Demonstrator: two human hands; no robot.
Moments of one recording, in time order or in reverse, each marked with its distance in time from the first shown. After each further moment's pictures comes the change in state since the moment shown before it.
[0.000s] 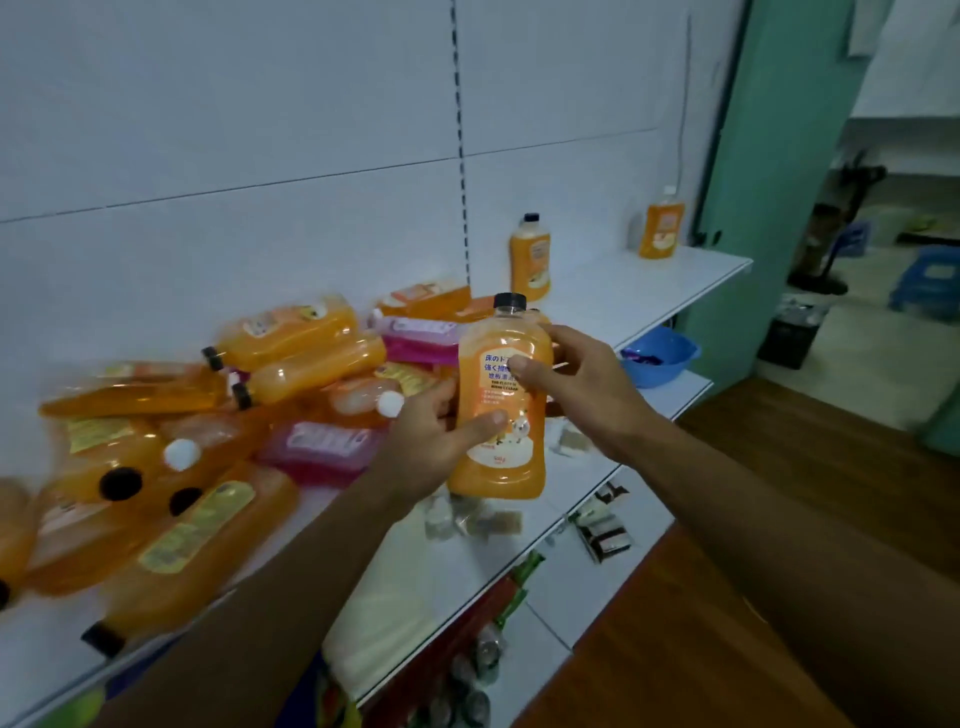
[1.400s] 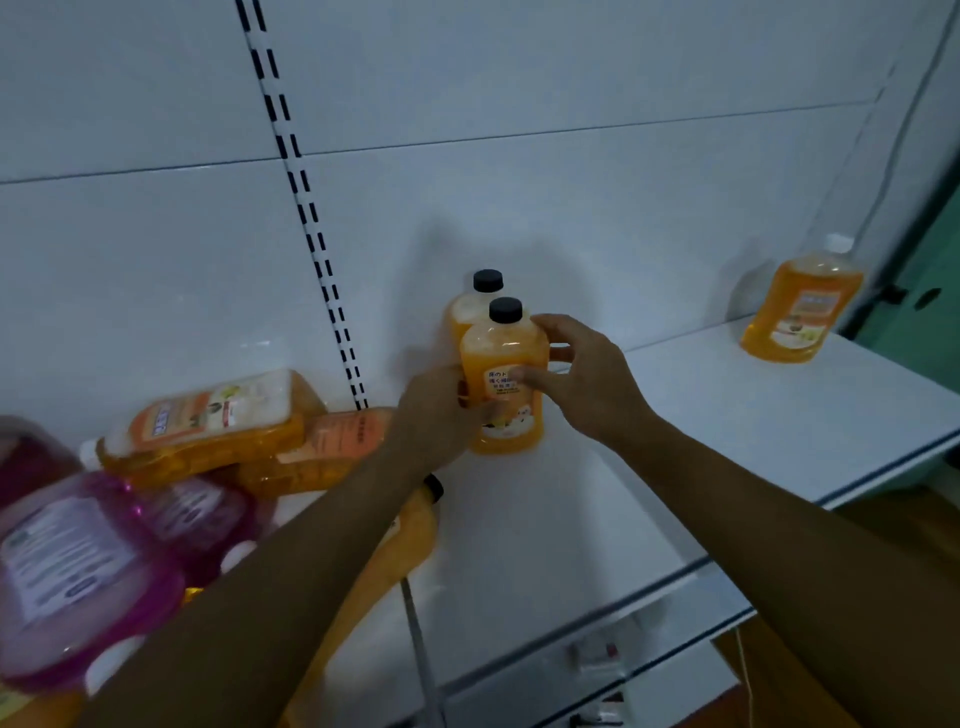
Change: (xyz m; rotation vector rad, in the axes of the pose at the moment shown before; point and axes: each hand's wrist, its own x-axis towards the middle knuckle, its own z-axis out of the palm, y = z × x) left_hand 0.474 -0.094 0.108 0.657 0.299 -0.196; right_hand 0.449 0.174 -0.208 -0.354 -0.222 -0.182
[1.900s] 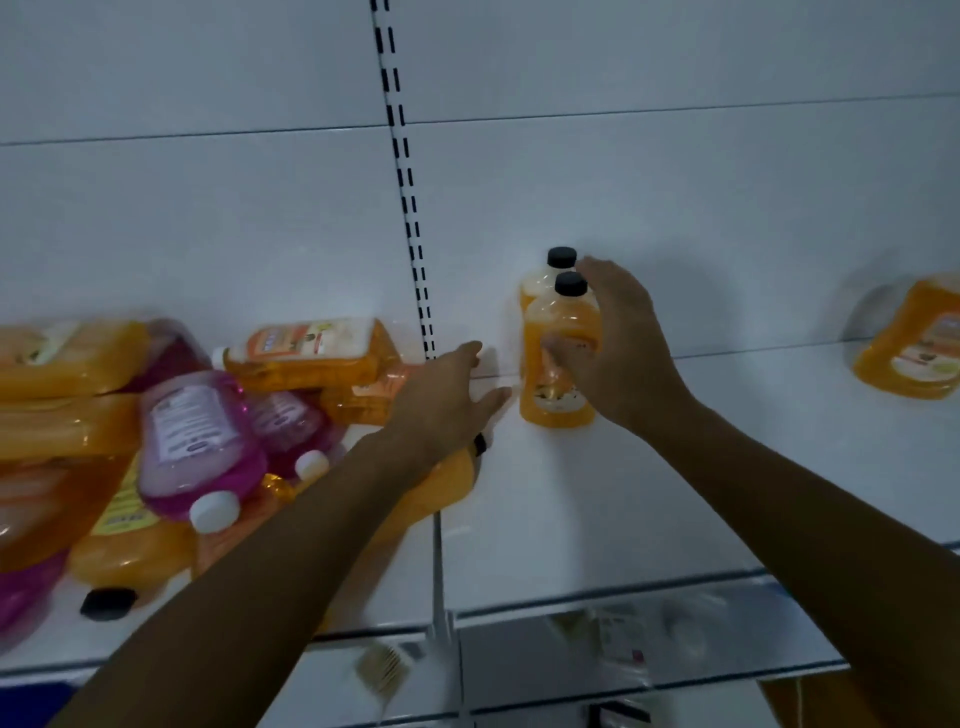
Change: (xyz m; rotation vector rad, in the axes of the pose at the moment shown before) left_hand -0.055 -0.001 -0.014 0.356 0.213 -0.126; right_hand -0.003 -0.016 0.002 -0.159 0.014 -0.345
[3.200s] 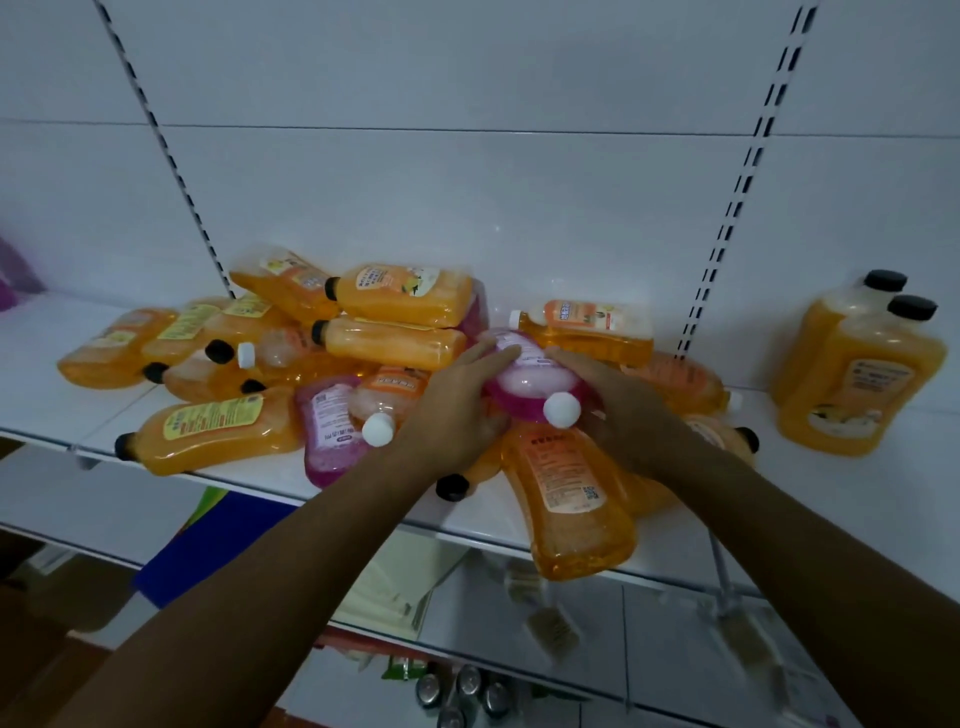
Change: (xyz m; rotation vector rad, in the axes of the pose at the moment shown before) left_hand -0.156 -0.175 -0.137 -0.070 0.247 0.010; right_hand -0.046 -0.176 0.165 0.149 -0.538 -0.285
